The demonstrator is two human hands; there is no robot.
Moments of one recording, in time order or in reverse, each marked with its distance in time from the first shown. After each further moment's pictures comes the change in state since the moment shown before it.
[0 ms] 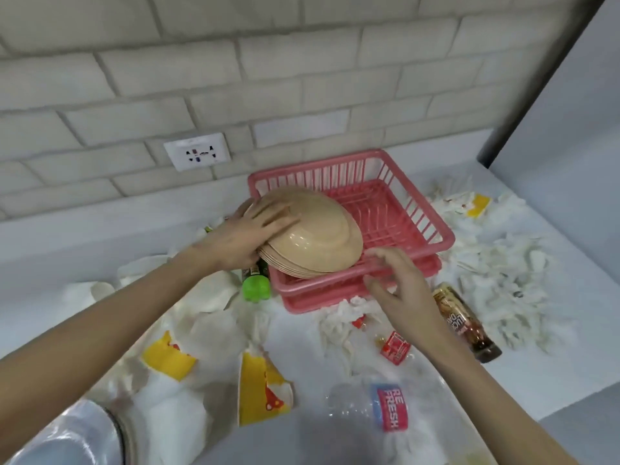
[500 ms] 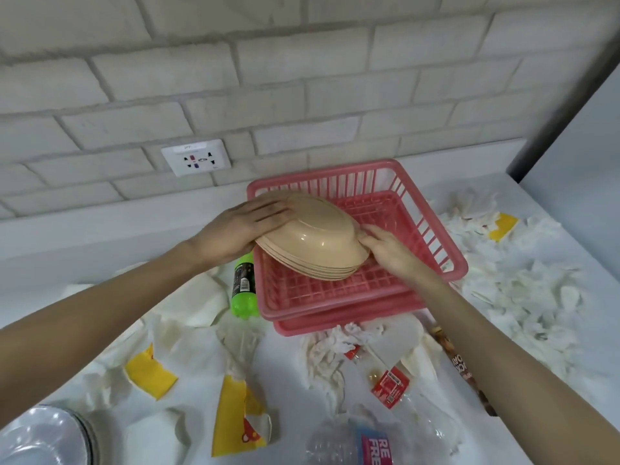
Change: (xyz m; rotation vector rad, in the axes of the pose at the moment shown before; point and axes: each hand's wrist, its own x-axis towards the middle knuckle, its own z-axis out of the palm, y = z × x) left_hand 0.031 -0.012 -0.006 -0.149 0.315 0.081; right_hand 0.146 0.061 0.001 0.045 -0.382 0.385
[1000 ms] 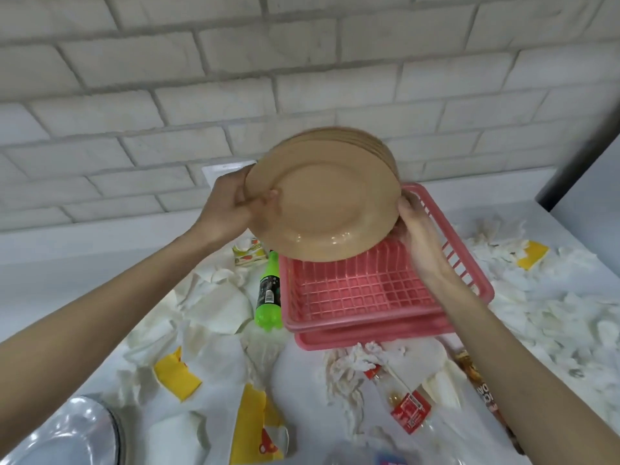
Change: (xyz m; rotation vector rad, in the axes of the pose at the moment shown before) left_hand 0.013 0.021 -0.088 -0.783 0.458 -0.697; right_hand -0.017 -0.054 -0.014 0.522 0.200 -0.403
